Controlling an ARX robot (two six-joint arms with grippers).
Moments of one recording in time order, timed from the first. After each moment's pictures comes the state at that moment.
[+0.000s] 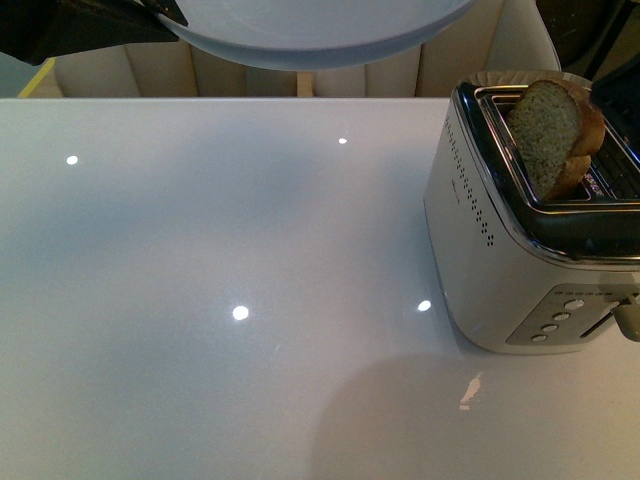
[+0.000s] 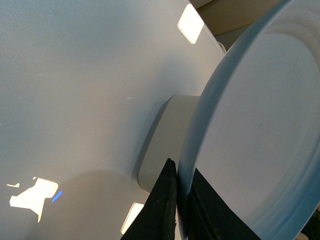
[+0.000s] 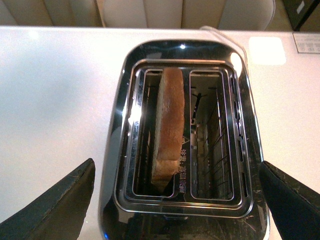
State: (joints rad) left arm -0.38 1.47 0.96 -0.20 0.13 -1.07; right arm 0.22 1.24 0.54 0.23 0.13 0.08
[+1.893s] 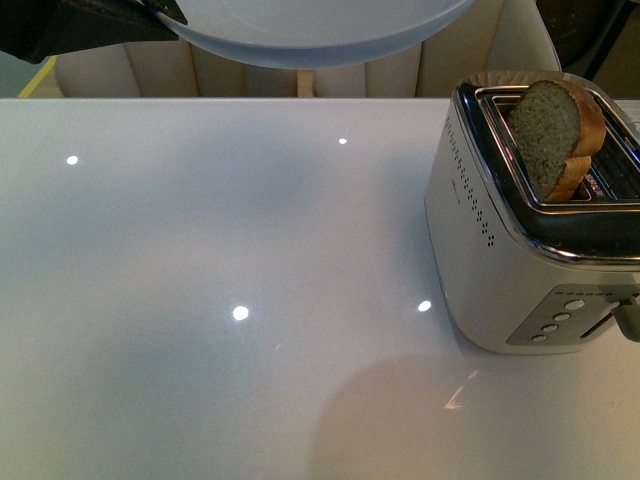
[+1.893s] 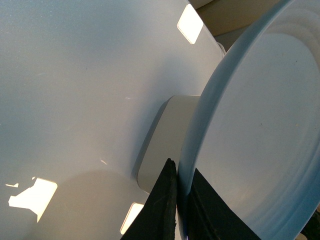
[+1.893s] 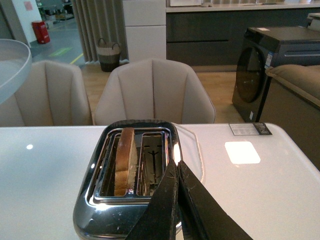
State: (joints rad) left arm -0.38 1.47 0.96 -0.20 0.13 -1.07; right arm 0.00 0.36 0.02 0.36 0.00 0.00
